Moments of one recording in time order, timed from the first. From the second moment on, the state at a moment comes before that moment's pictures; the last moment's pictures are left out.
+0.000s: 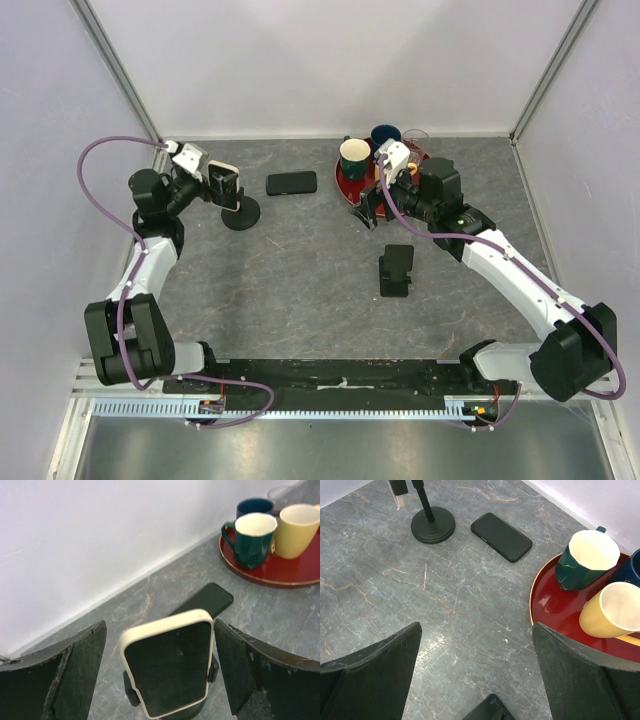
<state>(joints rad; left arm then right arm) 0.17 1.35 0.84 0.47 0.75 0.27 0.47 1.29 1.09 -0.11 -0.36 -0.10</state>
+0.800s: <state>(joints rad) -0.01 0.89 0.73 0.32 0.40 -0.41 0.47 1.39 1.15 -0.20 -0.34 0.03</state>
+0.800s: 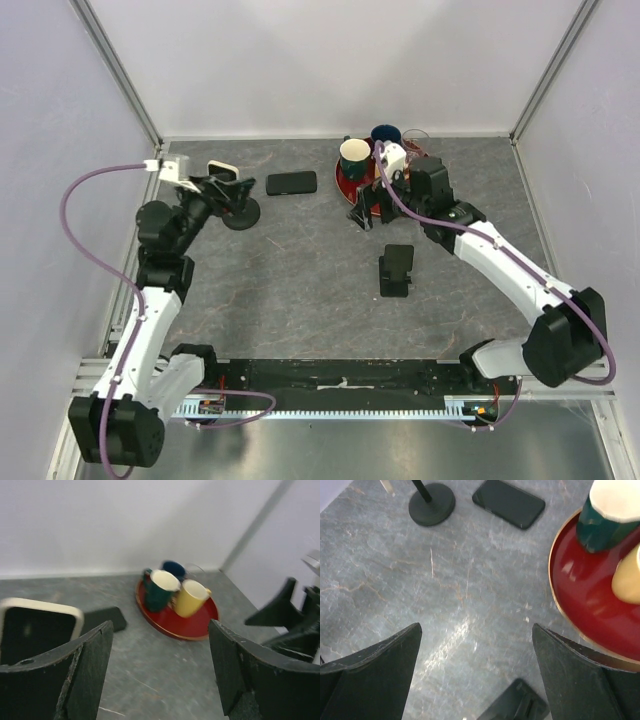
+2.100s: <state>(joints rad) -0.28 0.81 0.71 0.09 0.39 -0.34 0.55 1.47 1.19 -0.32 -0.03 0.25</state>
